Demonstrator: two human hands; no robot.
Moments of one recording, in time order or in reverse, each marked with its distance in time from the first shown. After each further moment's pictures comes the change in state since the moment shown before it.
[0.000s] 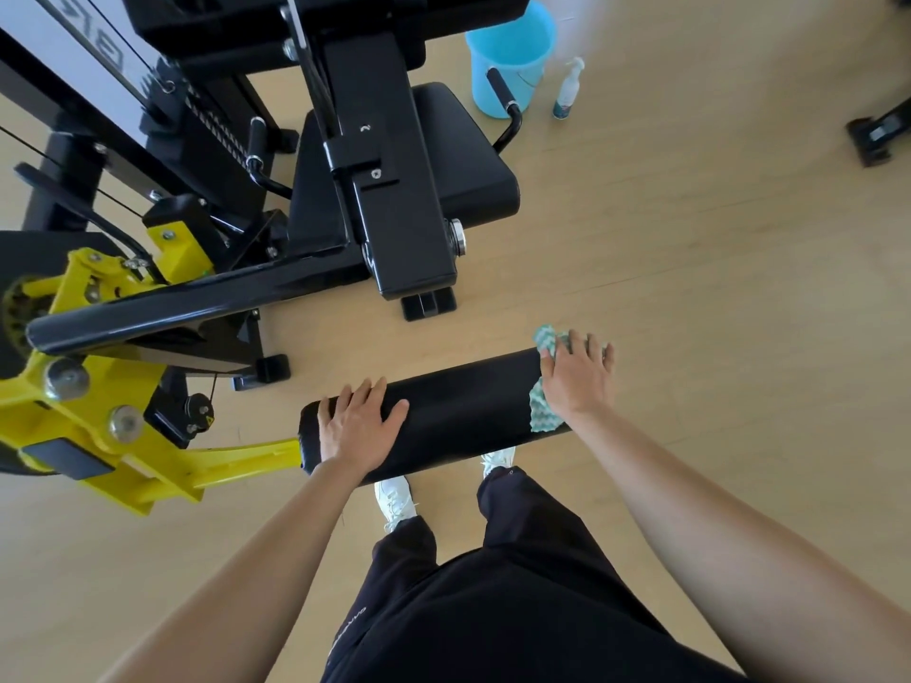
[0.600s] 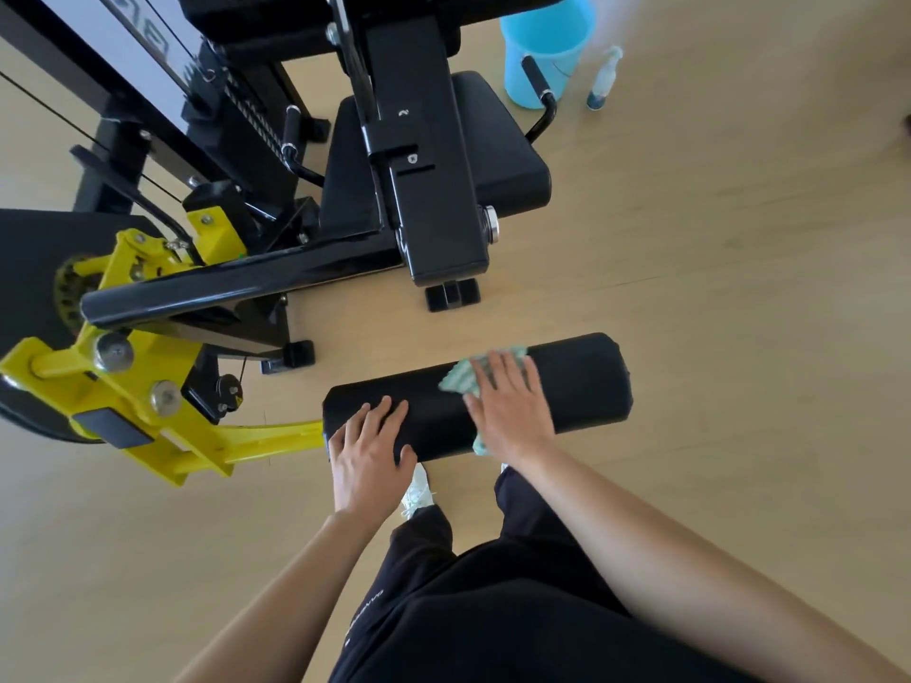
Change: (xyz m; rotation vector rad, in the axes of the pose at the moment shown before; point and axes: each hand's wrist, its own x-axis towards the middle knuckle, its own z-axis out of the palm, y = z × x) left_hand -0.070 -0.025 0.034 -0.045 0.283 0.055; right_hand -0.066 -0.093 0.029 -0.132 0.007 -0.466
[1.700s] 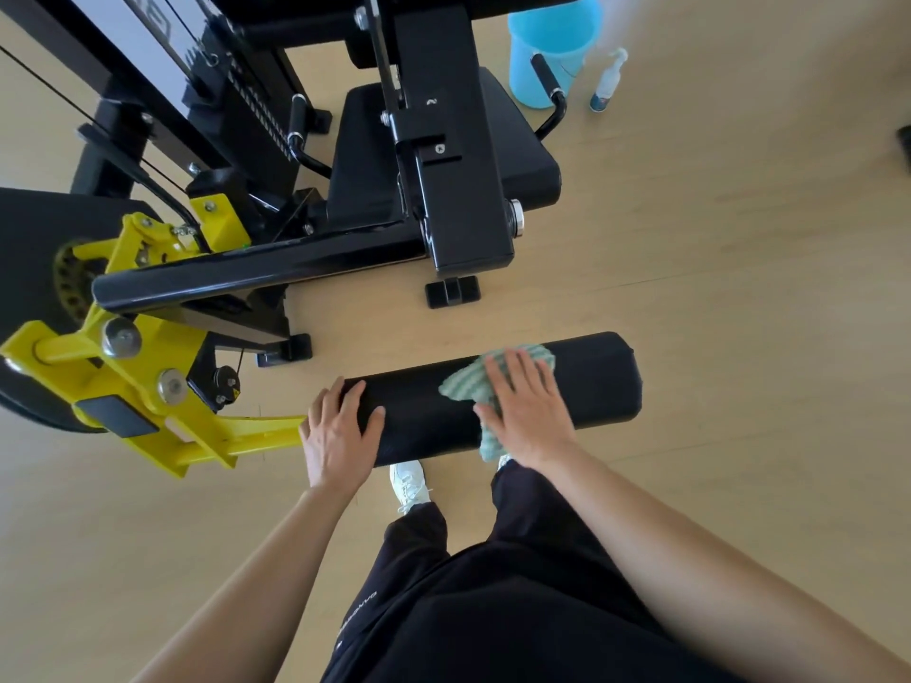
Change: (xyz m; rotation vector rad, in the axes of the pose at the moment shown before) left_hand 0.029 -0.049 -0.007 -0.184 0.032 -0.177; right_hand -0.005 0.010 0.010 0.010 -0.033 -0.035
